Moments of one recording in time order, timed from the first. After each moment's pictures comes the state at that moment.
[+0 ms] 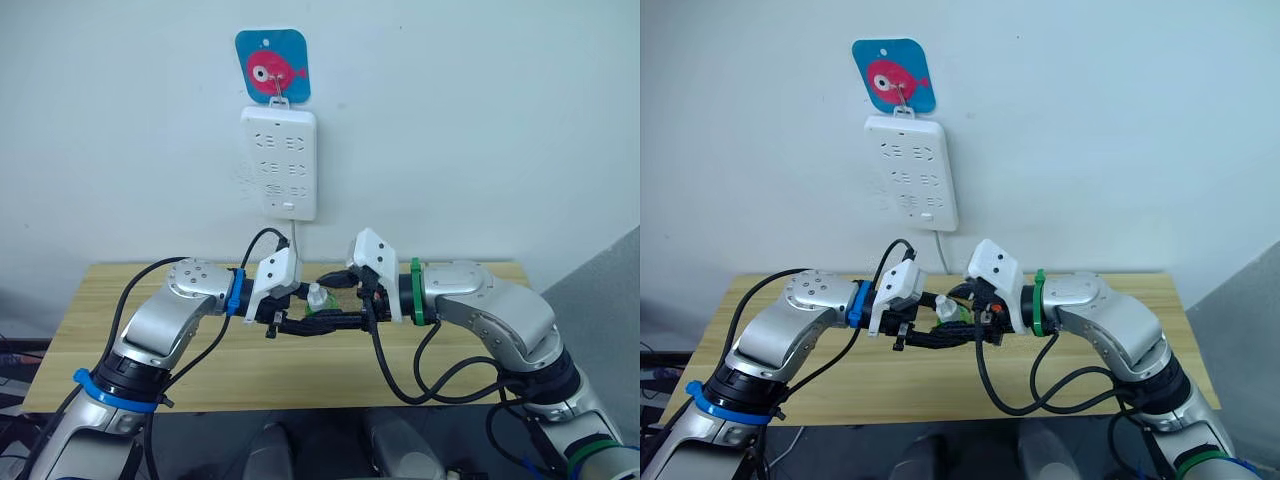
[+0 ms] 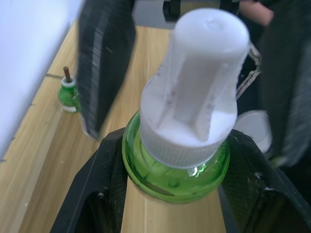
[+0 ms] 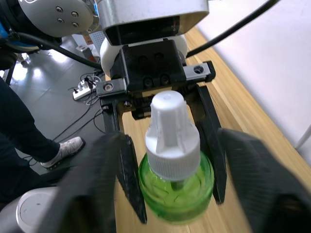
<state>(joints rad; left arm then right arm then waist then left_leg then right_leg) -0.44 0.70 -0.23 -0.15 -0.38 0.44 -1.29 -0.58 -0.40 0.35 -0.46 0.49 0.96 0.75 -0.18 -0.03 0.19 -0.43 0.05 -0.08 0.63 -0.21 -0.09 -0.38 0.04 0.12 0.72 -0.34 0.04</state>
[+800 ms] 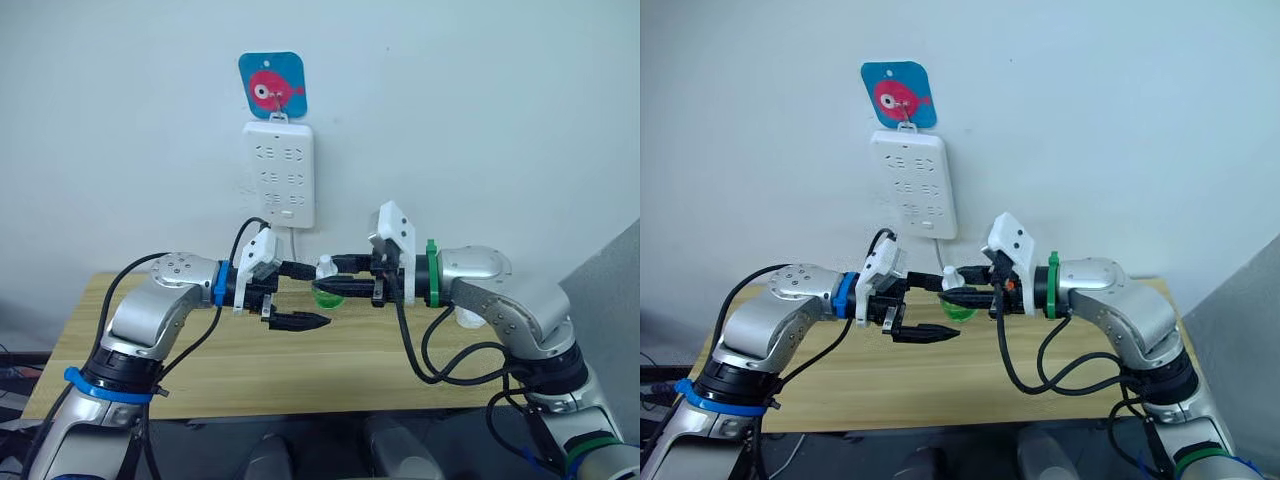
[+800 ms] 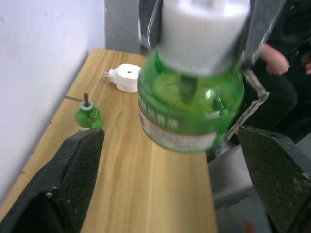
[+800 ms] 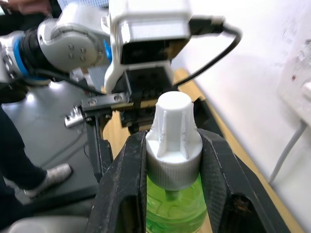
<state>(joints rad) -0.45 0.69 -0.13 -0.12 -0.53 0.57 -1.28 -0.60 -0.41 0.20 -0.43 0.60 0.91 0.79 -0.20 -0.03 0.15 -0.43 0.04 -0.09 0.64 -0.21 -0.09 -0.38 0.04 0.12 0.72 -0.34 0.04</state>
